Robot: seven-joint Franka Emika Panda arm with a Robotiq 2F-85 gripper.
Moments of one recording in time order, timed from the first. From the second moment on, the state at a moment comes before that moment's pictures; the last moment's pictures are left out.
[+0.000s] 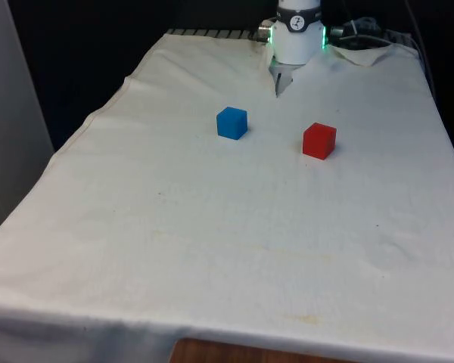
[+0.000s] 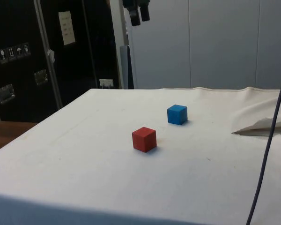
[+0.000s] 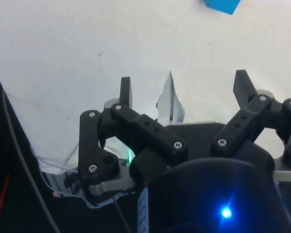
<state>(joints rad) 0.08 -0.18 -0.07 -2.12 -0.06 1.87 0.00</state>
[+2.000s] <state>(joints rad) 0.08 -0.24 -0.09 -2.48 -0.11 2.24 0.23</state>
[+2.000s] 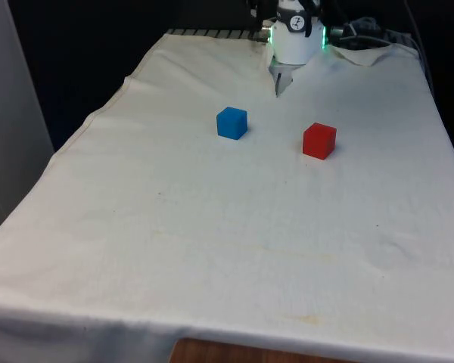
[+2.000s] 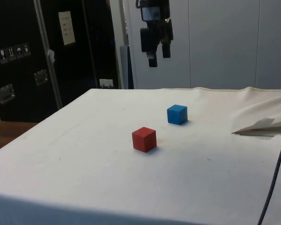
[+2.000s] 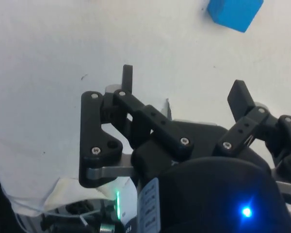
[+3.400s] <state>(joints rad) 0.08 -0.11 -0.27 -2.63 -0.10 2.57 0.15</state>
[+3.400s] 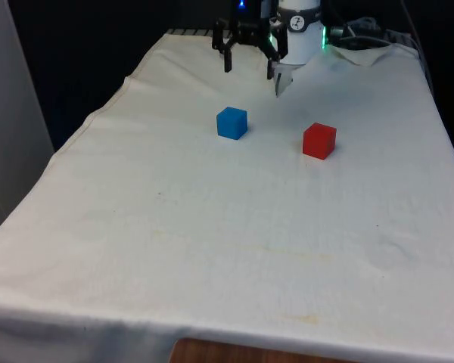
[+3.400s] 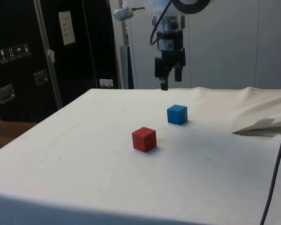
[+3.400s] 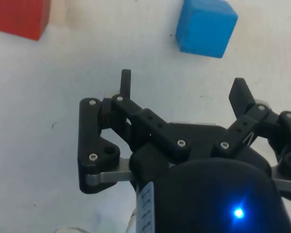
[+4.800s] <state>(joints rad) 0.08 0.06 -0.32 -2.65 -0.05 2.75 0.08</state>
